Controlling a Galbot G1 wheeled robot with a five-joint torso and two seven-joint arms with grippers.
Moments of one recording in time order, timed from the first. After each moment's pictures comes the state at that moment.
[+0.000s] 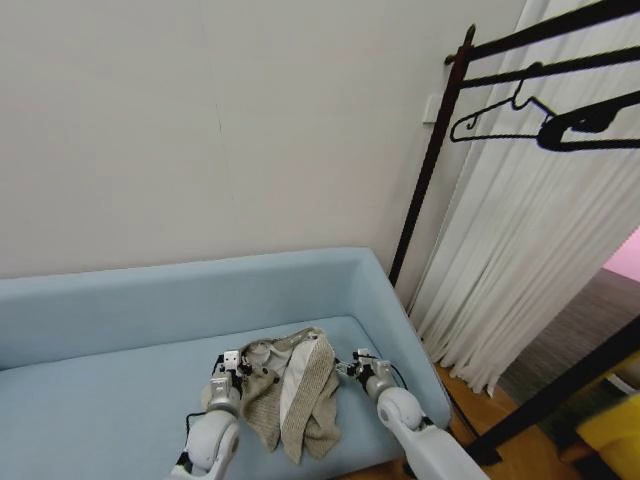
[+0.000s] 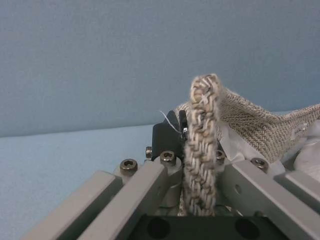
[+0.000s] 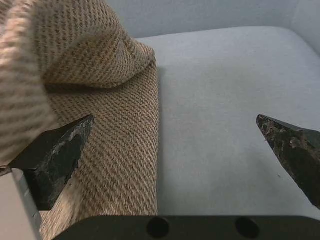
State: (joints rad) left arm 1.28 -1.29 -0.36 -1.94 -0.30 0.34 -0.32; right arm -0.93 1.16 0.07 1.51 0.64 -0.38 0.14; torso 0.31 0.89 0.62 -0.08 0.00
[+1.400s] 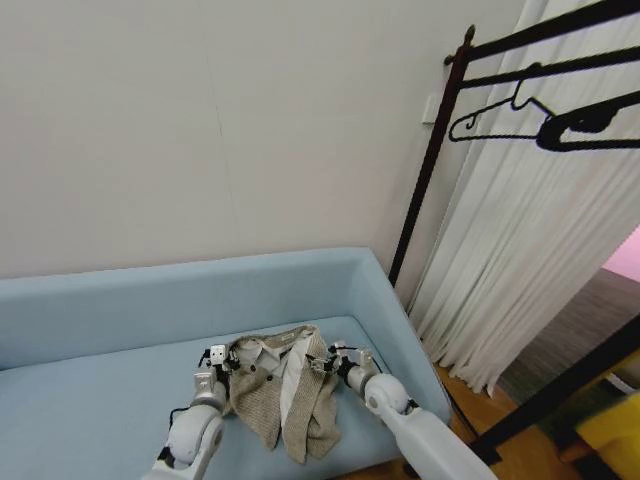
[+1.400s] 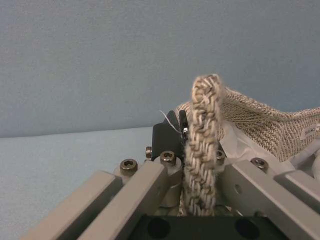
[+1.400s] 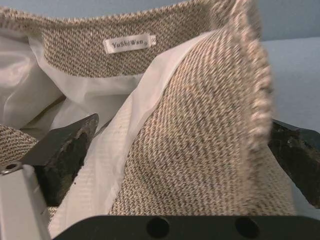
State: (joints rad) left arm 1.27 -1.24 -0.40 -1.91 -0.36 0.34 -0.30; right arm -0.88 1.14 -0.06 1.60 0.76 -0.41 0.07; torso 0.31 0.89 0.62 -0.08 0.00
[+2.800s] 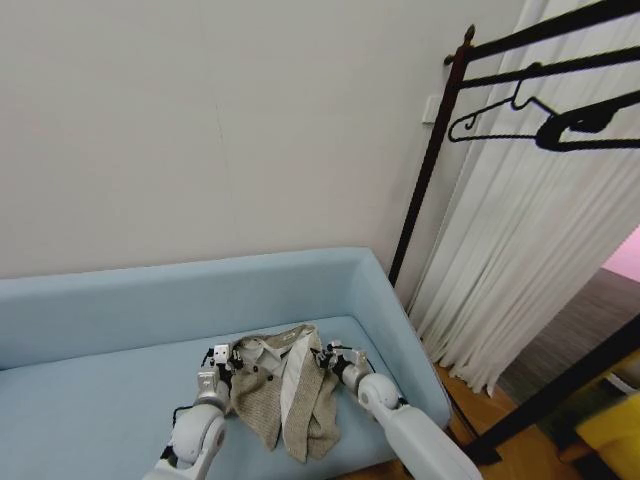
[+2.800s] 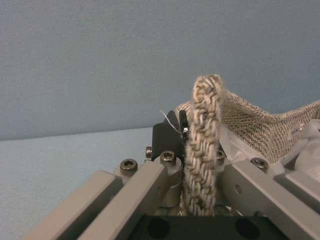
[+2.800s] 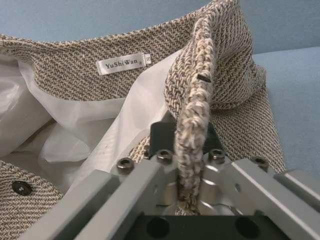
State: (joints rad) left arm 1.27 -1.24 -0.39 -1.92 -0.35 0.34 -0.29; right arm -0.85 1.18 -0.03 1.47 0.75 -0.30 -0.04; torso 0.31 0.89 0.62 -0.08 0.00
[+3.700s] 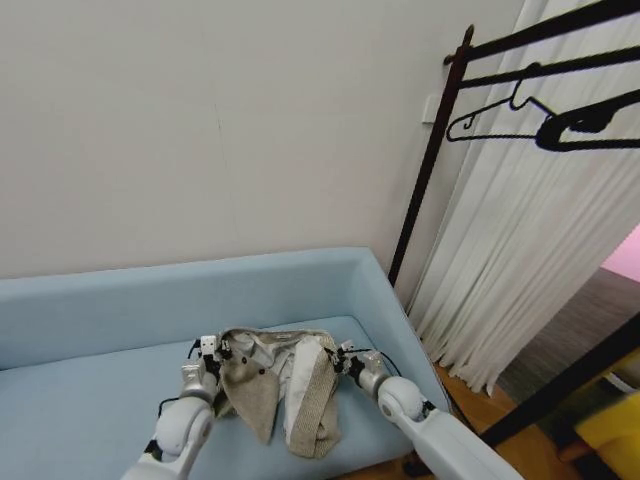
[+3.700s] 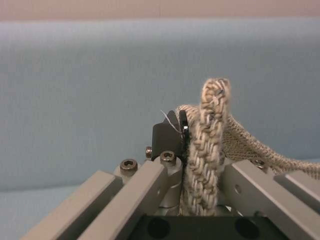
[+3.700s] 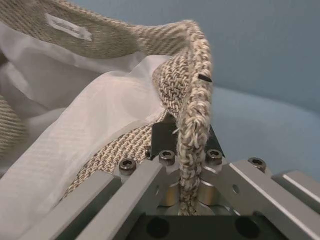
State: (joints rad) left arm 1.24 -1.14 -0.48 -1.98 -0.43 0.27 -0.25; right arm -0.88 0.95 -0.06 1.73 0.58 -0.35 0.01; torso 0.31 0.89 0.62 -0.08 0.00
